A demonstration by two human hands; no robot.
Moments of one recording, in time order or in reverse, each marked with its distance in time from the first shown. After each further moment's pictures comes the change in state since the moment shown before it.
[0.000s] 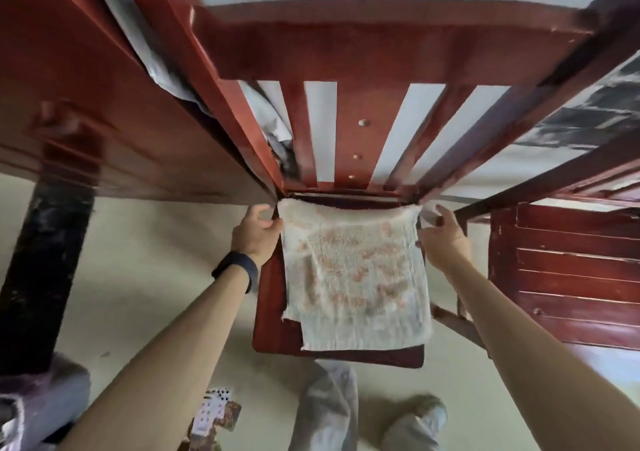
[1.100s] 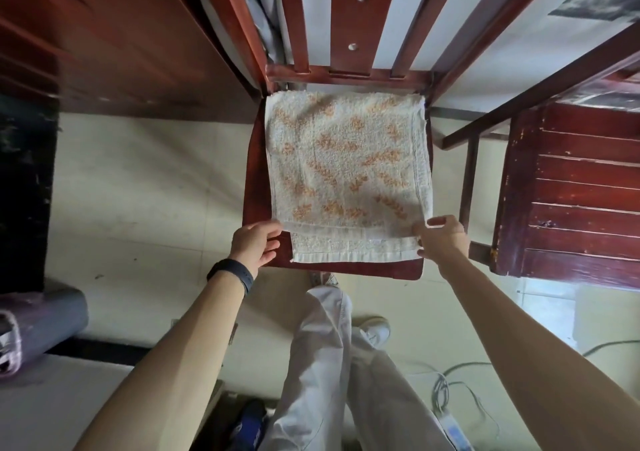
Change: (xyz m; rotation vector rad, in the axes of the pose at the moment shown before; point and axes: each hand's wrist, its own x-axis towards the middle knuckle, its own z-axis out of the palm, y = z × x) left_hand -0.094 -0.135 0.078 -0.582 -0.193 -0.584; right_hand -0.055 0.159 0.057 0.002 -0.032 0.300
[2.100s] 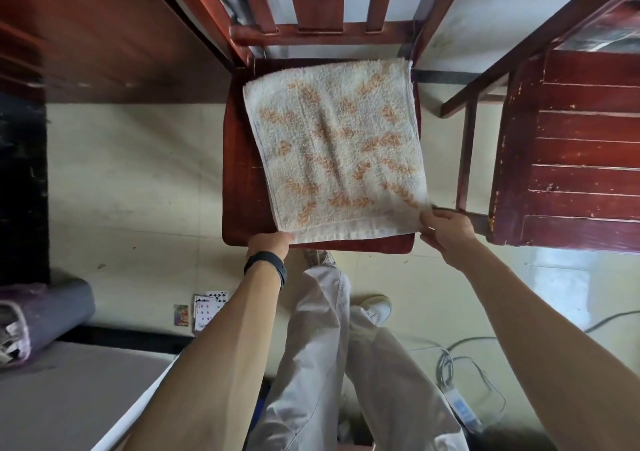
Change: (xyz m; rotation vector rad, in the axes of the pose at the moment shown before) left_hand 0.011 -0.066 0.054 0.248 0.255 -0.189; right_hand 0.038 0.065 -0.011 0.404 -0.216 0.148
